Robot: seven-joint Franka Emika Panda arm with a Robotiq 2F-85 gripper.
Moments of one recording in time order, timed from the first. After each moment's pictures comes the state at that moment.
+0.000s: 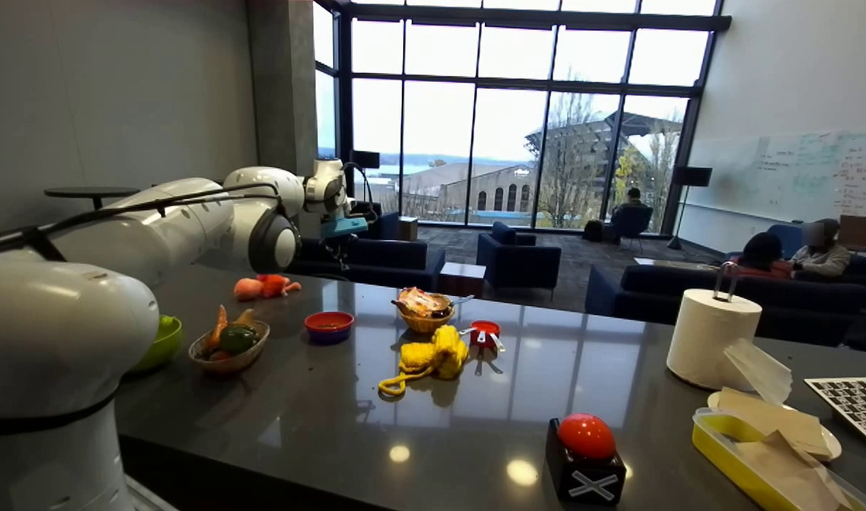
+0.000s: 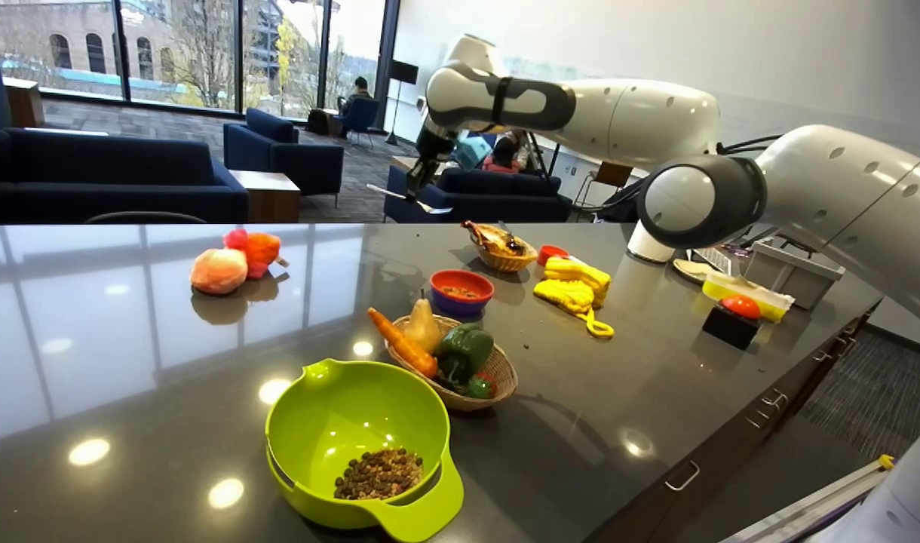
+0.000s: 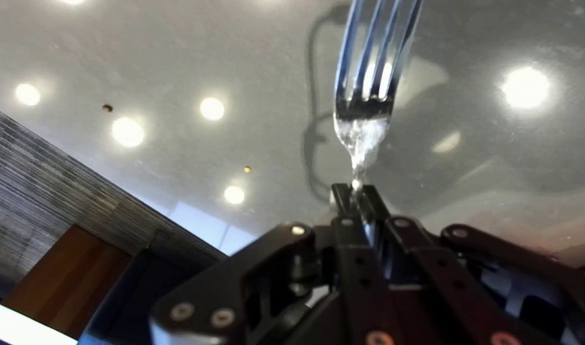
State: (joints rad) arm 0.30 1.27 0.08 -0.36 -0.06 1.98 -0.55
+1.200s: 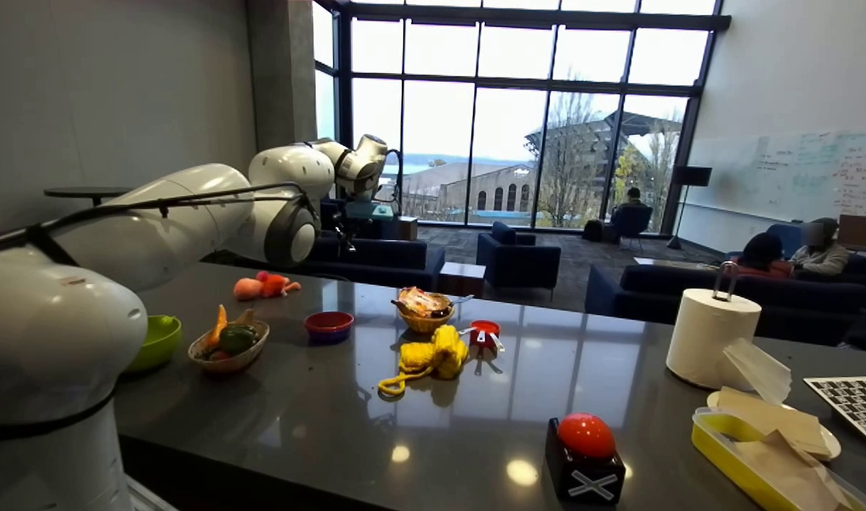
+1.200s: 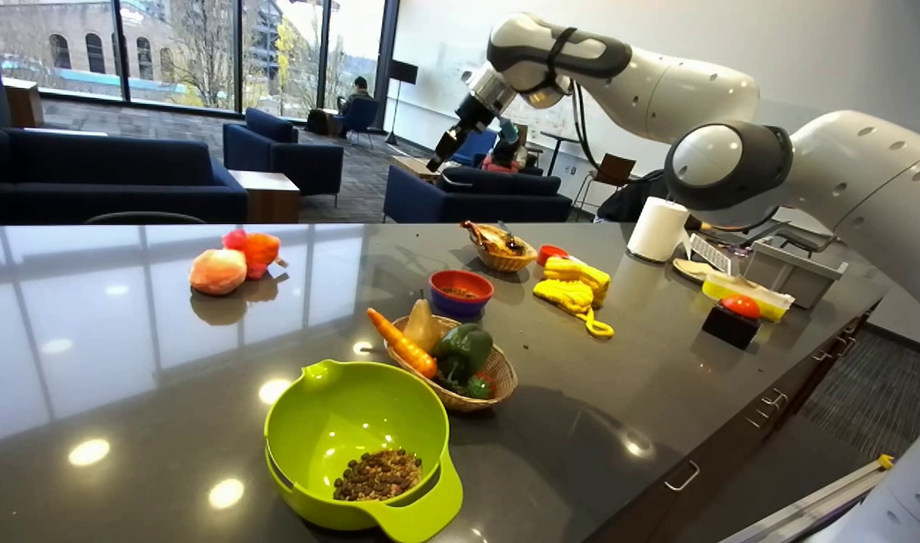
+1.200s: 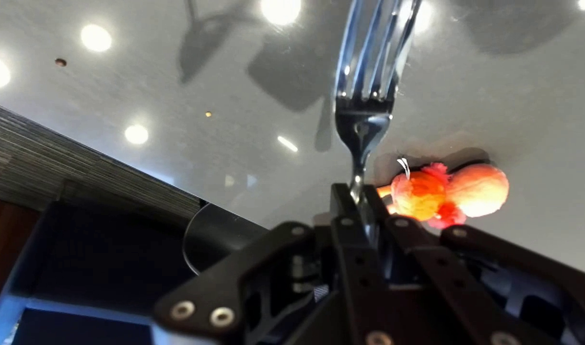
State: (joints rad) arm 0.12 1.18 0.26 -0.36 0.16 1.83 -0.78
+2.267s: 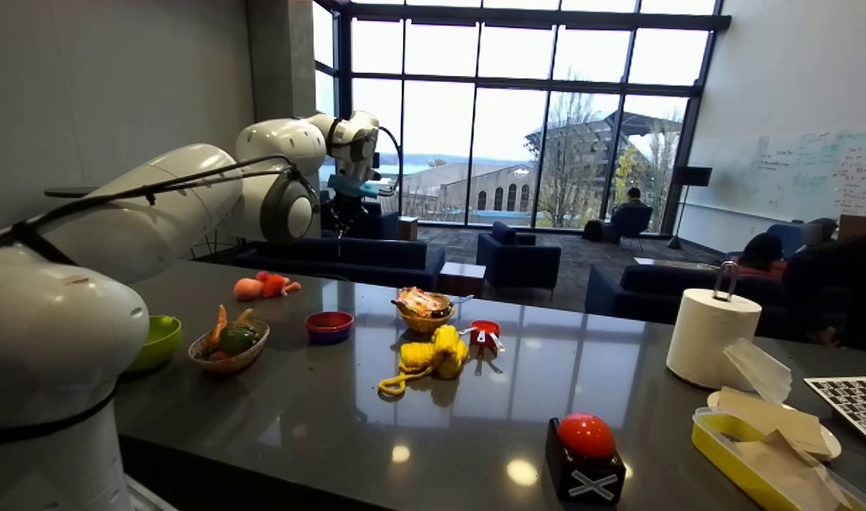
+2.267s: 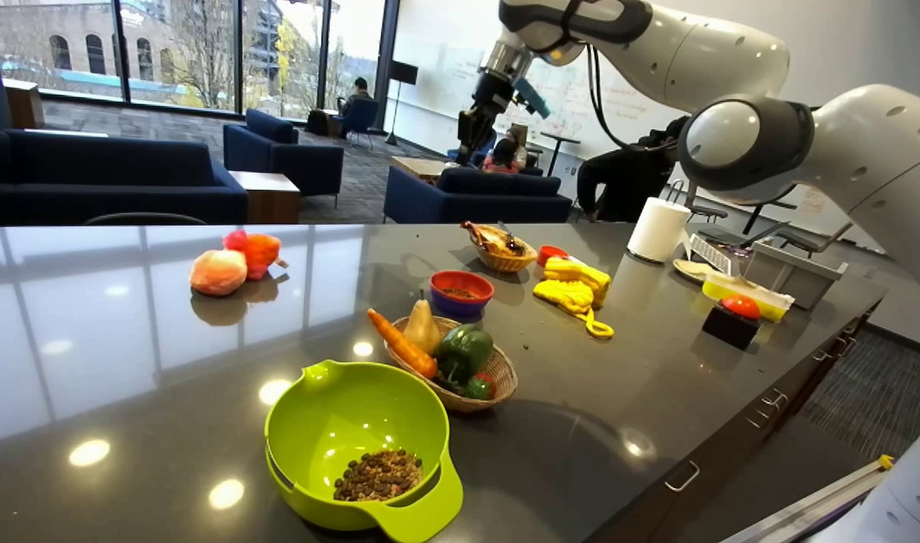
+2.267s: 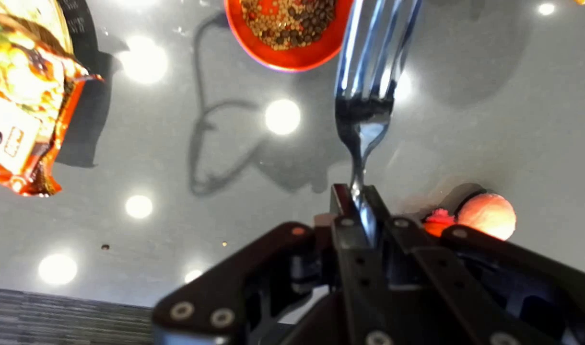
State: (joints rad) arm 0.15 1.07 0.16 -0.36 0.12 1.49 -0.34
